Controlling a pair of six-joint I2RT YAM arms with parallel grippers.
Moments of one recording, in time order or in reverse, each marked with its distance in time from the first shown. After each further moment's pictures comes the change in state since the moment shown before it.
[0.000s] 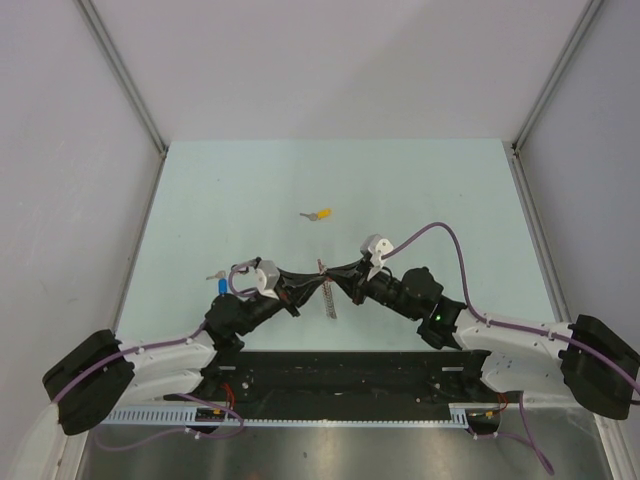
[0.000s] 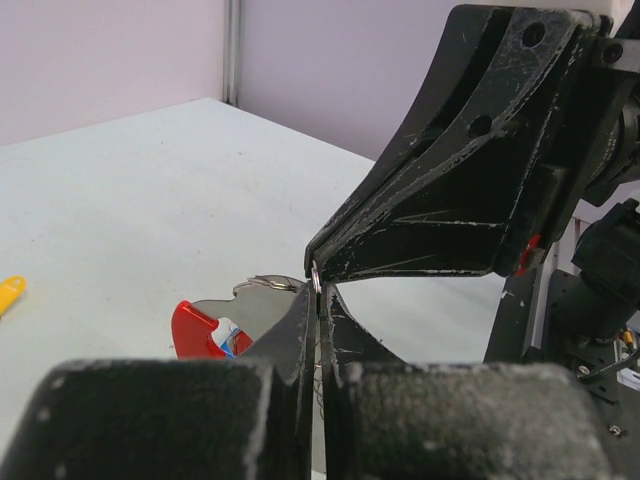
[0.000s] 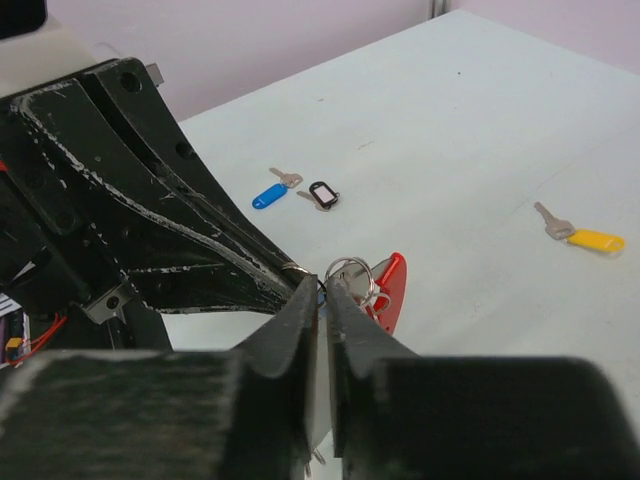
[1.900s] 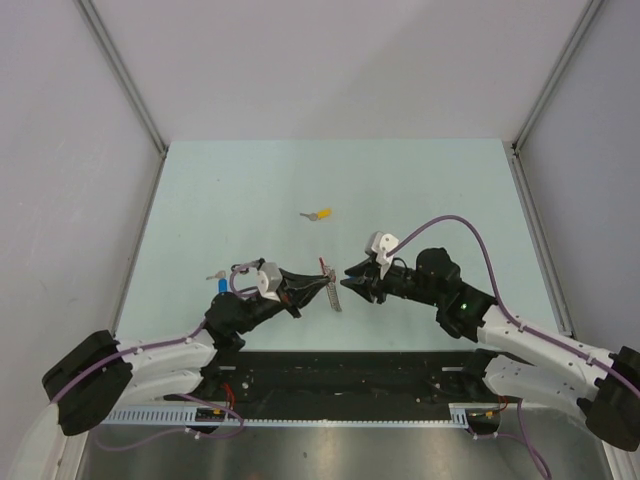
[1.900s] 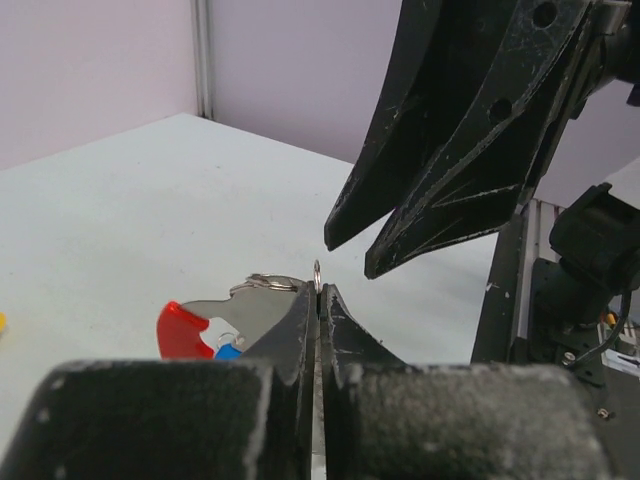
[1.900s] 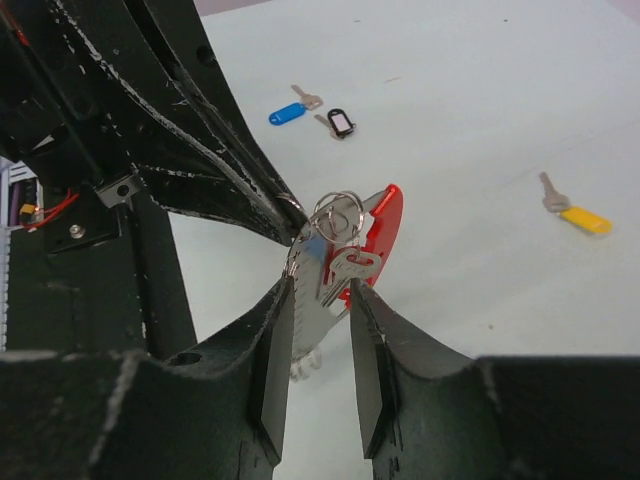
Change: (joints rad) left arm -0.002 -0.018 0.019 -0.023 0.066 0.040; right arm -0.150 -0.180 0.143 -0.523 -0.301 -0.193
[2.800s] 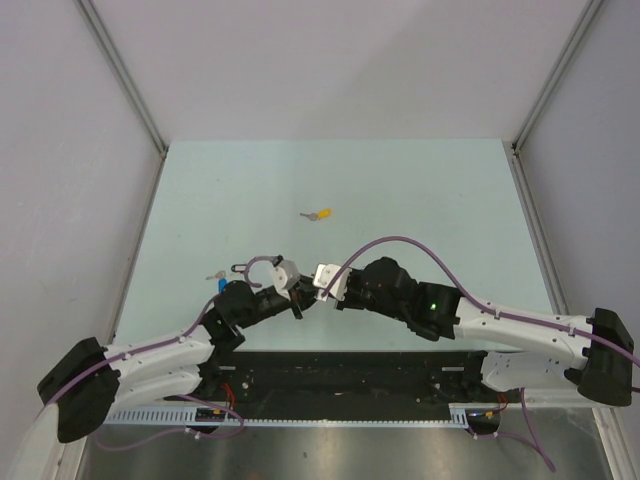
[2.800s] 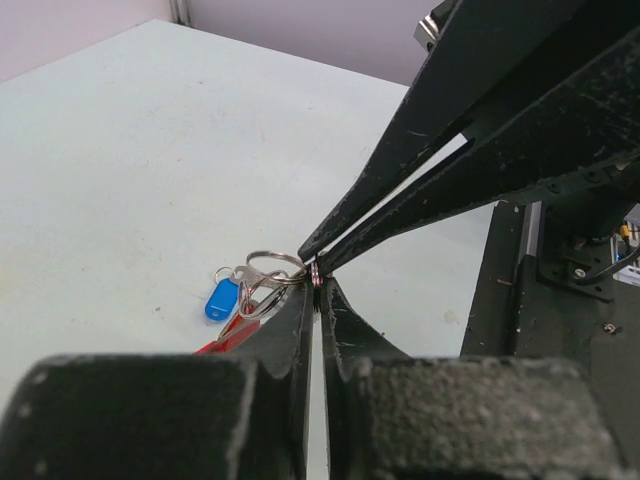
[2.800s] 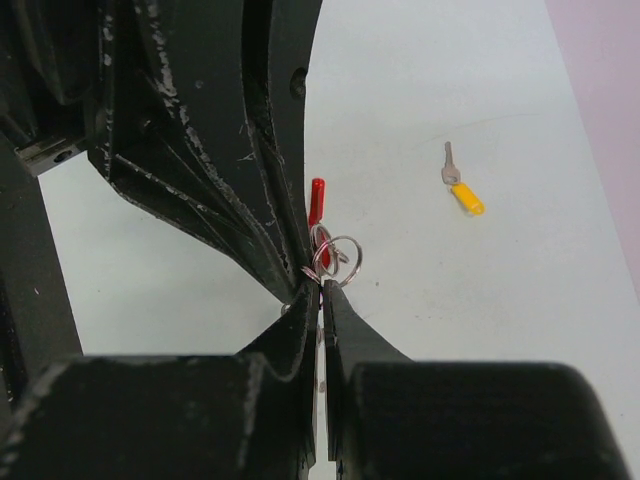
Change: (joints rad) left arm 0.006 -0.052 0.091 -0.338 0.070 0.082; right arm 0.315 0.209 0.234 -0.290 0.475 -0.396
